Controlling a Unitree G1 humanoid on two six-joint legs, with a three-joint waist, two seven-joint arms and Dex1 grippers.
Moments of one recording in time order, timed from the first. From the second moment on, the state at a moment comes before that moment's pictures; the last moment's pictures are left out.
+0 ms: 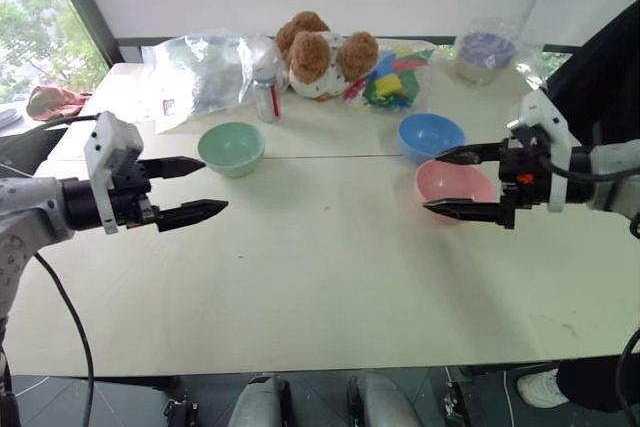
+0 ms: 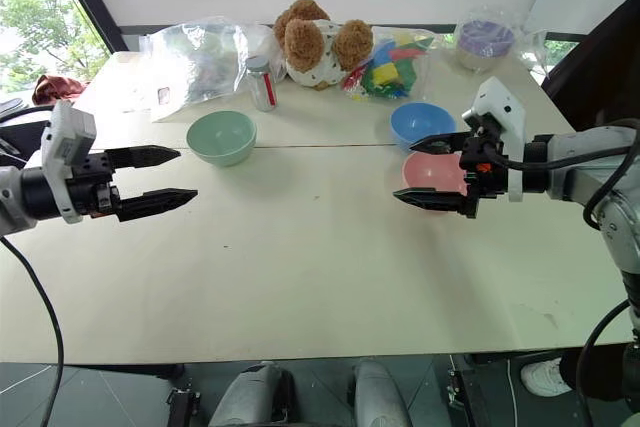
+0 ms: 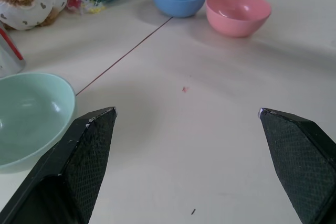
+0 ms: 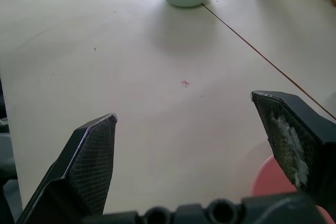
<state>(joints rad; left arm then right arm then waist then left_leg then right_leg) -0.31 1.00 0.34 -0.31 -0.77 0.77 -1.00 -0.56 -1.10 -0.08 -0.28 0.65 0.75 1.09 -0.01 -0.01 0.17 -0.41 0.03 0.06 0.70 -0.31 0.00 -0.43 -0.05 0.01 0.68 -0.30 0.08</state>
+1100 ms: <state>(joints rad) -0.32 0.97 0.32 -0.29 -0.74 0.71 -0.98 -0.59 -1.03 0.00 -0.19 0.50 0.80 0.99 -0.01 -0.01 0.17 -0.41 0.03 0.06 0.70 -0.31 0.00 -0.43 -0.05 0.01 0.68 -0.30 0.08</state>
